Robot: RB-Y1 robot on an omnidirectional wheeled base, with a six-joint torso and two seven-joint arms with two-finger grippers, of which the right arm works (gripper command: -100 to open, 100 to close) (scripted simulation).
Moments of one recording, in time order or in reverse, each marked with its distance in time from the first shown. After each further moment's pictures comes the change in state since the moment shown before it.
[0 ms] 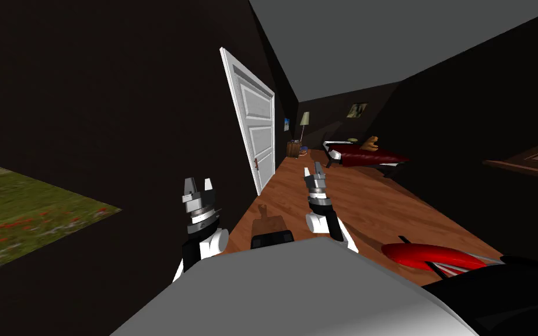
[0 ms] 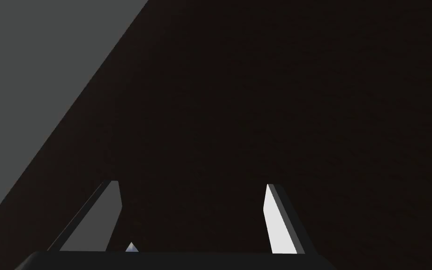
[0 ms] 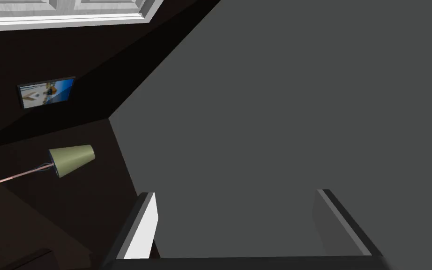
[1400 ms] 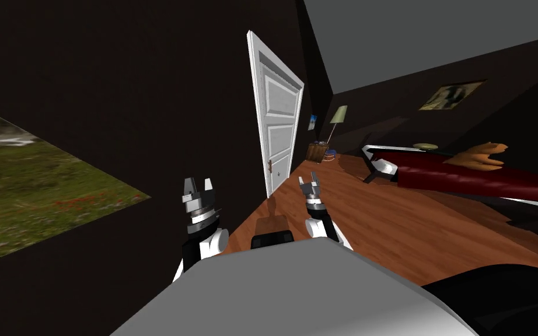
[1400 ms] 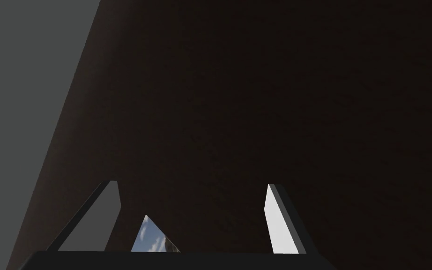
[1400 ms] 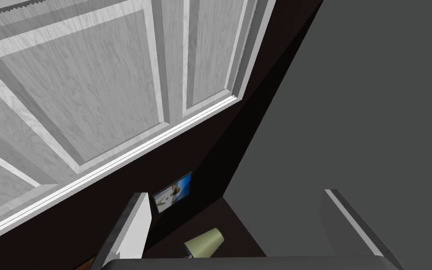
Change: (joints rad) arm 0.008 -0.073 0.017 0.206 -0.078 -0.081 -0.277
